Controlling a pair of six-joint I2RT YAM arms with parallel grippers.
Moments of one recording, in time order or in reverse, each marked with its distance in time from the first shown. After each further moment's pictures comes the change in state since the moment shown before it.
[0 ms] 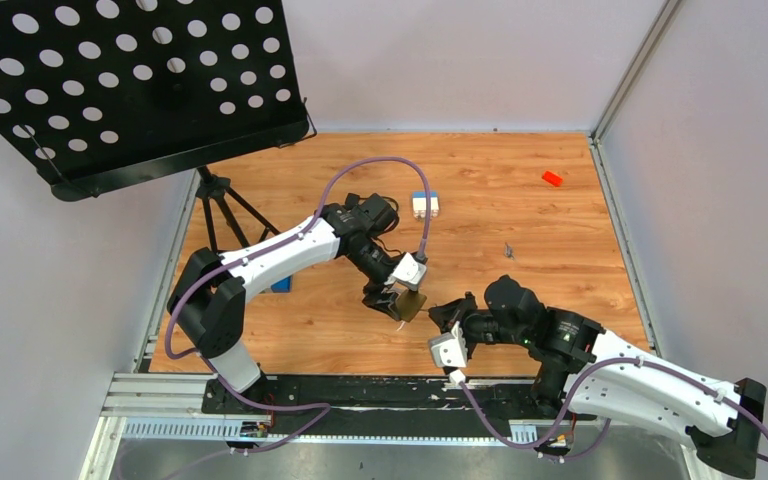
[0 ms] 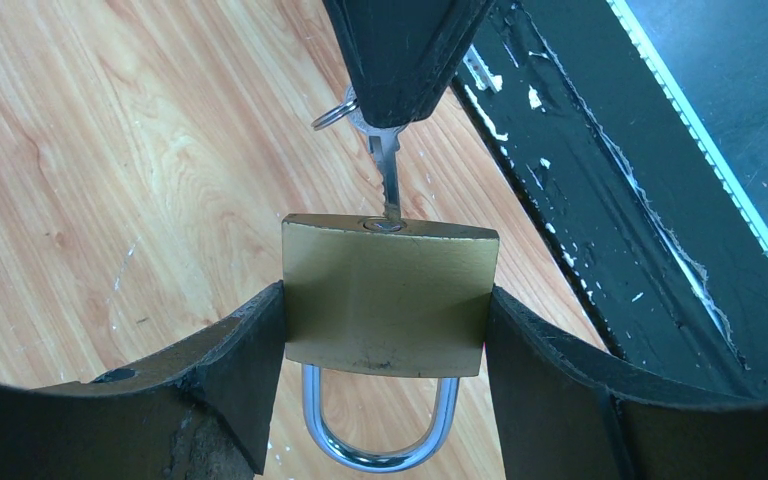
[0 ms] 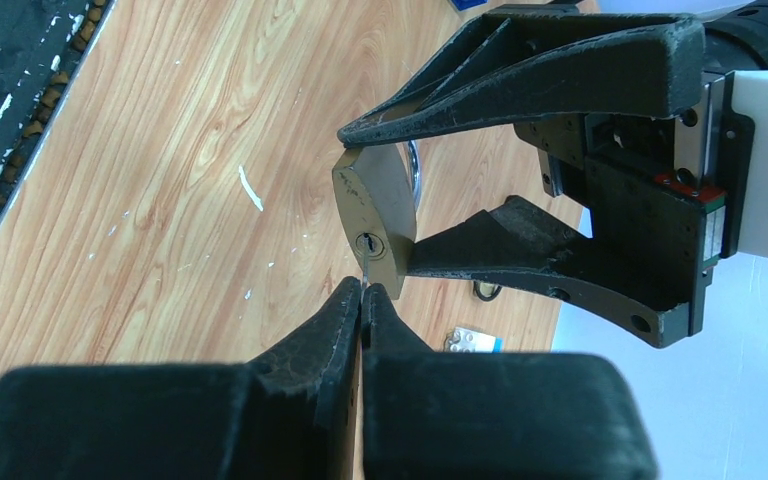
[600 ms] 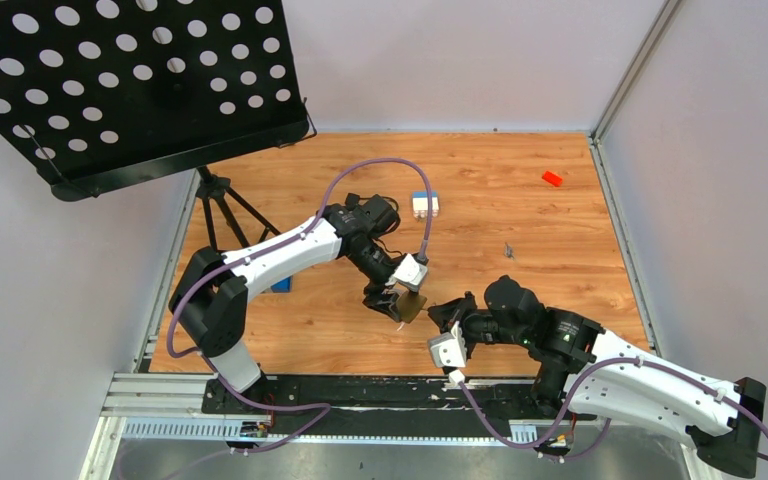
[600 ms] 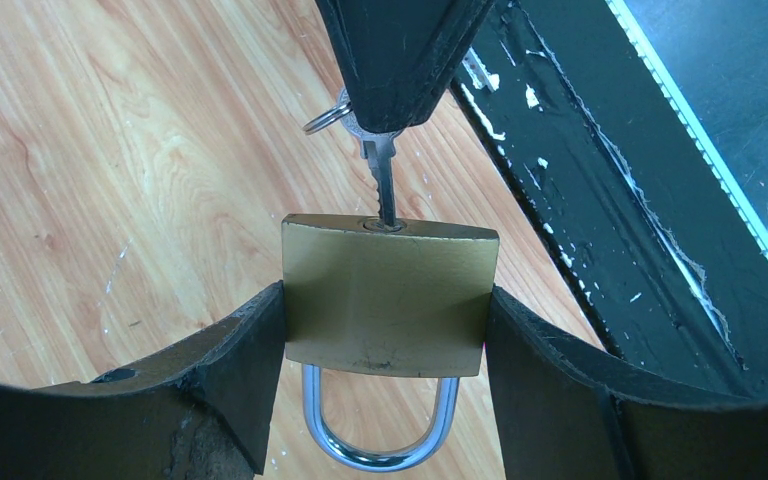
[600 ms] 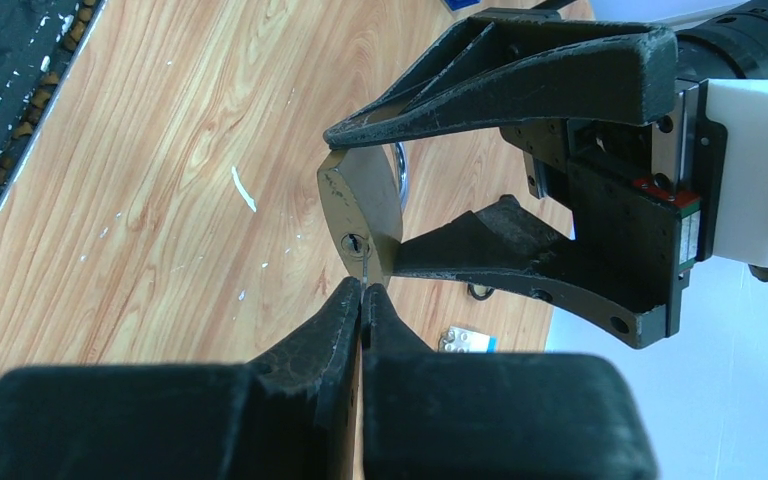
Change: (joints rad) left arm -0.008 0.008 0.000 -0.002 0.000 0.000; right arm 0.006 0.005 0.000 0.011 0.012 0.000
